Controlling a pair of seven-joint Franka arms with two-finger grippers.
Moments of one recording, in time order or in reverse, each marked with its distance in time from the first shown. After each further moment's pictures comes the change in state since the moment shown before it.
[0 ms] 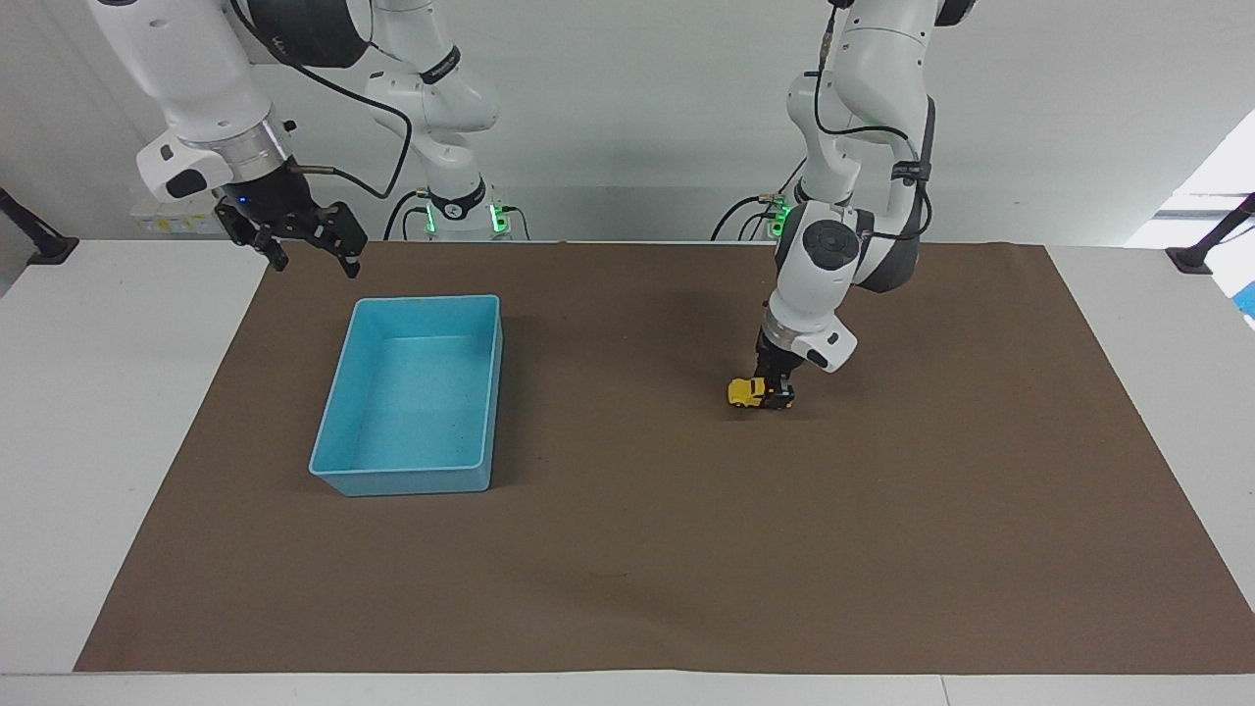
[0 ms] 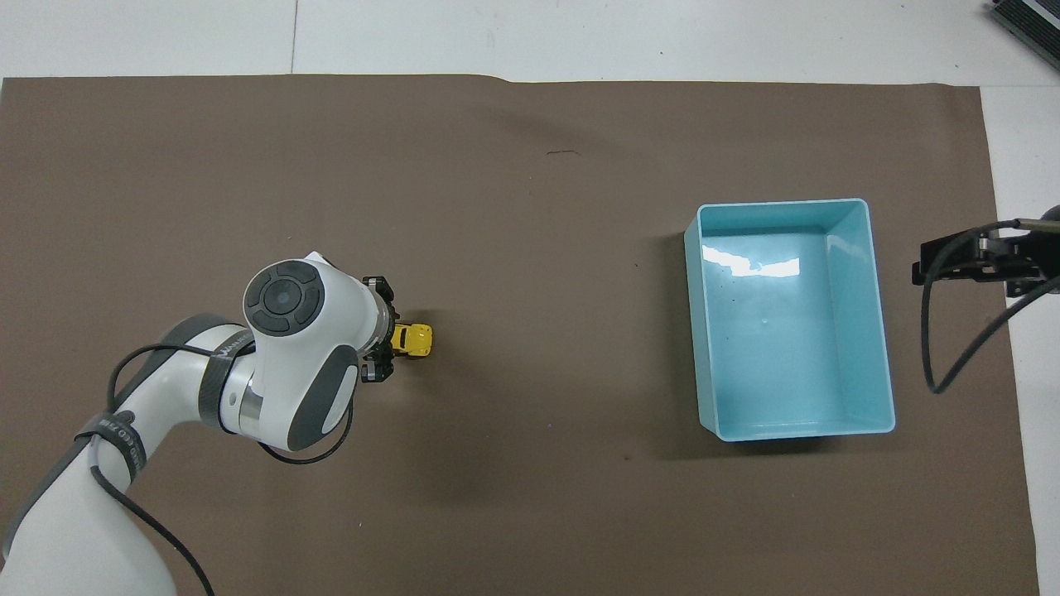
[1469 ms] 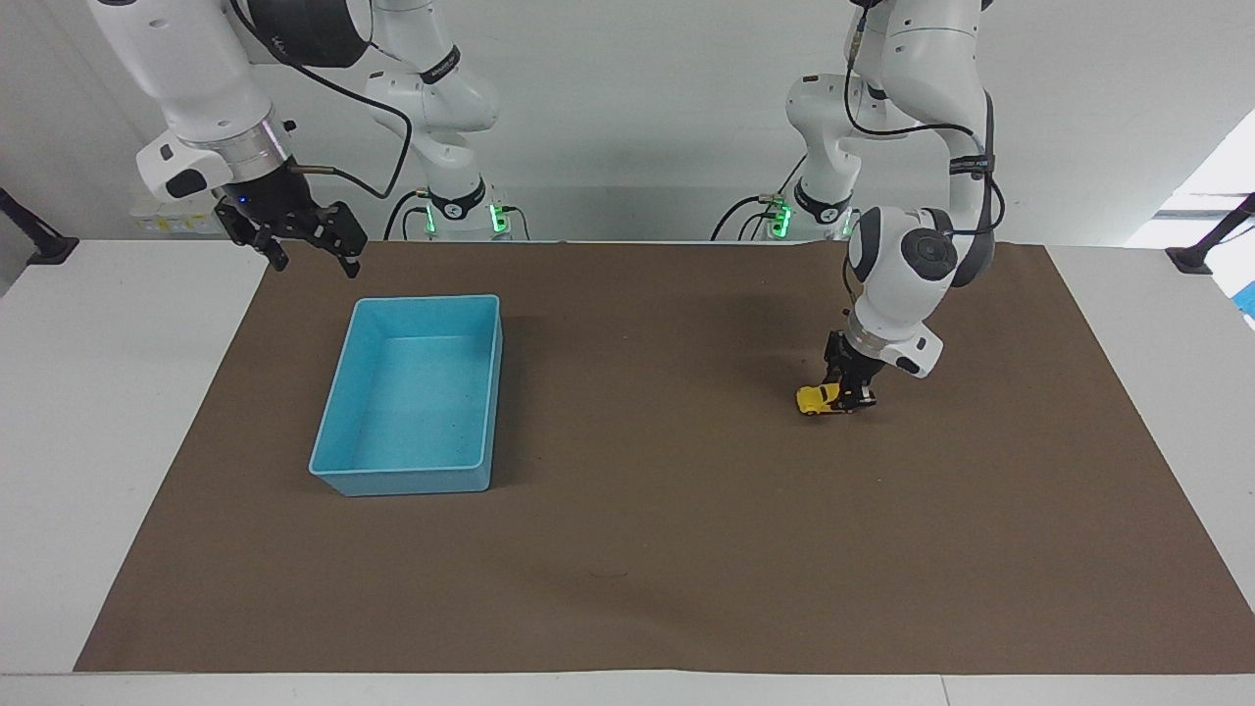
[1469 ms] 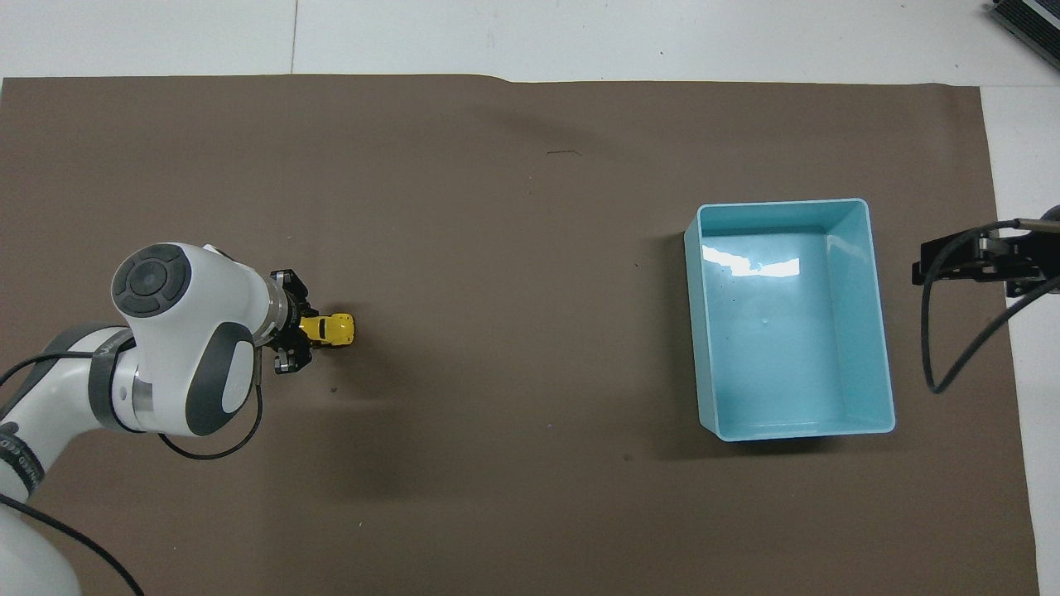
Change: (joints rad) left arm 0.188 -0.046 0.021 -0.056 -0.009 -0.020 0.125; right arm 0.000 0.000 0.000 0.000 0.000 0.000 0.000
